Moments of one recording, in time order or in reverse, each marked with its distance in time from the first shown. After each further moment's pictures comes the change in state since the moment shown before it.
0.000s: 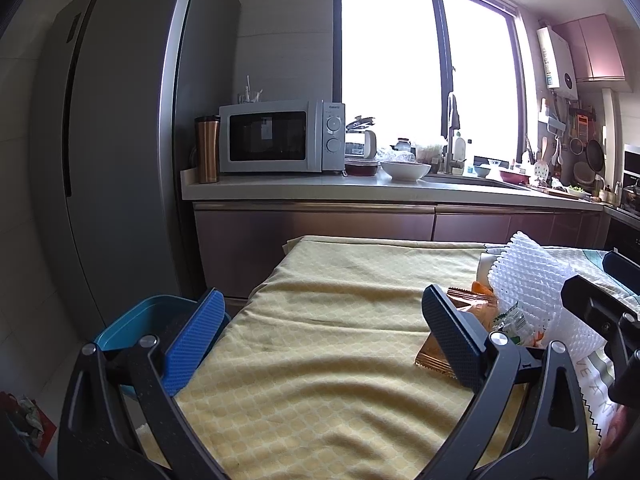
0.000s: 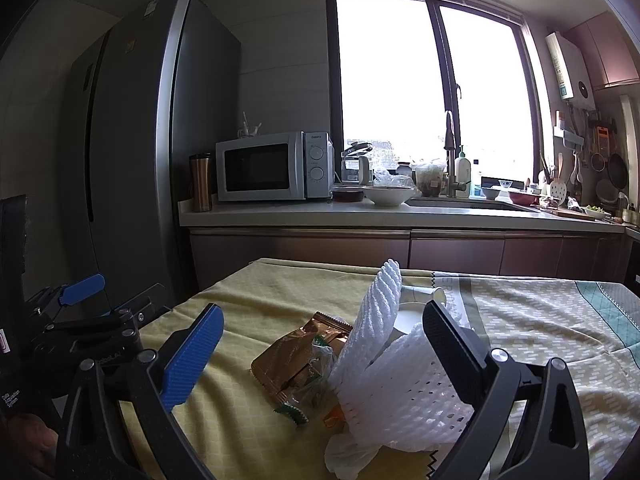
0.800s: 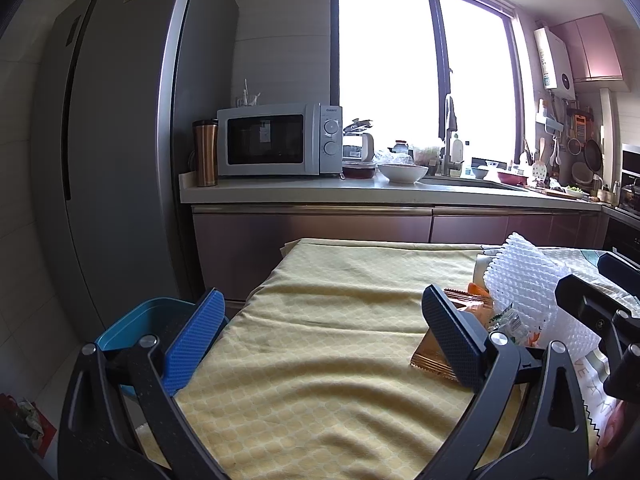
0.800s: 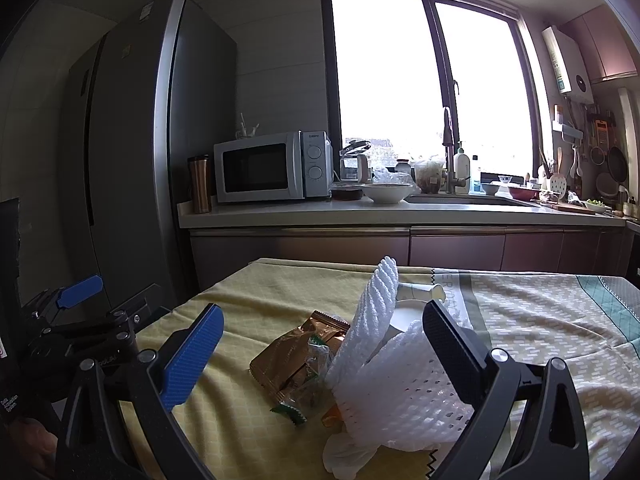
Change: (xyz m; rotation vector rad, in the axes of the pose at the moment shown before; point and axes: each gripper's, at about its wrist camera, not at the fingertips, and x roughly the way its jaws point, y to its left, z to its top) left arm -0.001 -0.003 -0.002 0.002 -0.010 -0.005; right arm 0.004 -0.005 -0.002 0.024 0.002 0.006
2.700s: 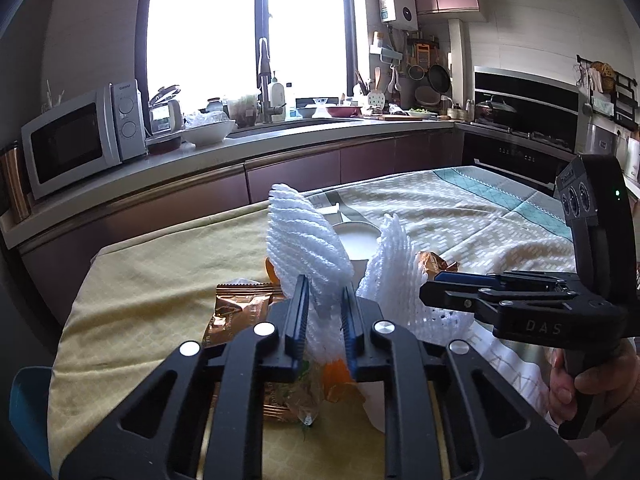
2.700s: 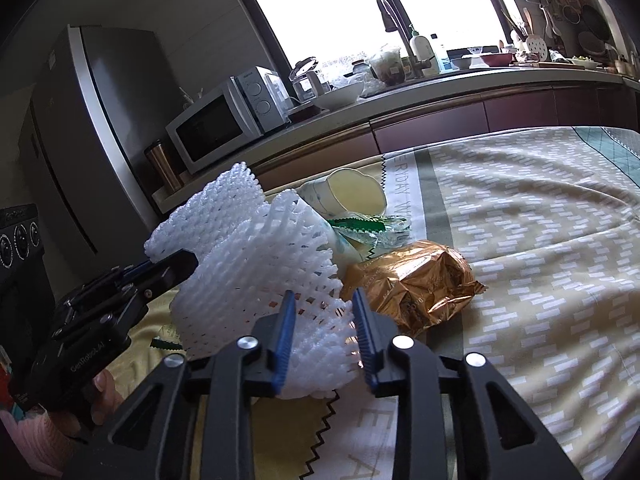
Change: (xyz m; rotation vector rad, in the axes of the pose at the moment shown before) left arm 0.059 -0.148 -0.005 0.272 0.180 -0.589; right arm 0.031 -0.123 -0.046 0.342 0.283 0.098
